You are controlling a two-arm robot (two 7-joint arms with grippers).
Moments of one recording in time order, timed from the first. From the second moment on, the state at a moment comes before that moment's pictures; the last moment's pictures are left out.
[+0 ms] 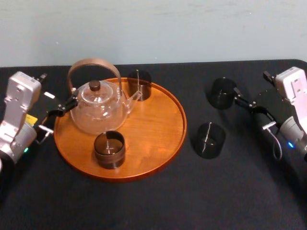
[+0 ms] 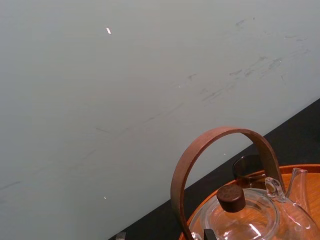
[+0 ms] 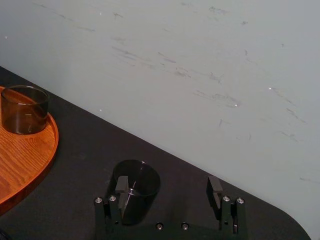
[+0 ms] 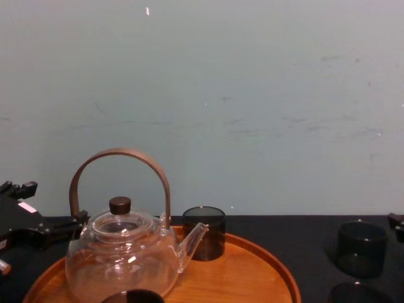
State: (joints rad) left arm -0.20 0.60 0.45 -1.41 -0.25 -0.12 0.03; right arm 0.20 0.60 -0.45 -1.41 0.25 -0.12 -0.03
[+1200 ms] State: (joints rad) left arm -0.20 0.60 0.45 -1.41 -0.25 -0.12 0.03; right arm 0.20 0.60 -0.45 -1.41 0.25 -0.12 -0.03
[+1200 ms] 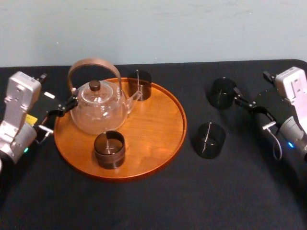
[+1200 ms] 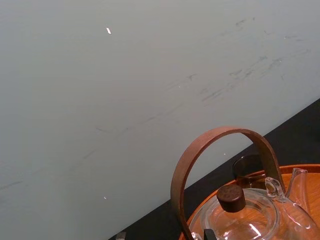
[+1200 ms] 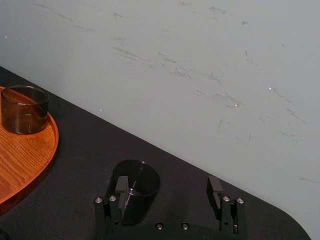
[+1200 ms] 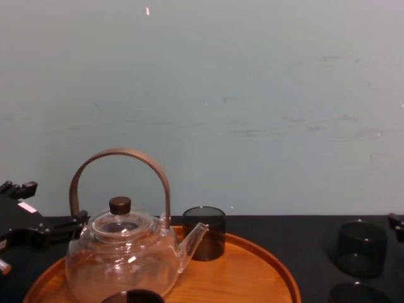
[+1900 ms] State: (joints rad) left arm -0.20 0.60 0.45 -1.41 -0.25 -0.12 0.03; right arm 0.20 0.60 -0.45 -1.41 0.25 -0.12 -0.03
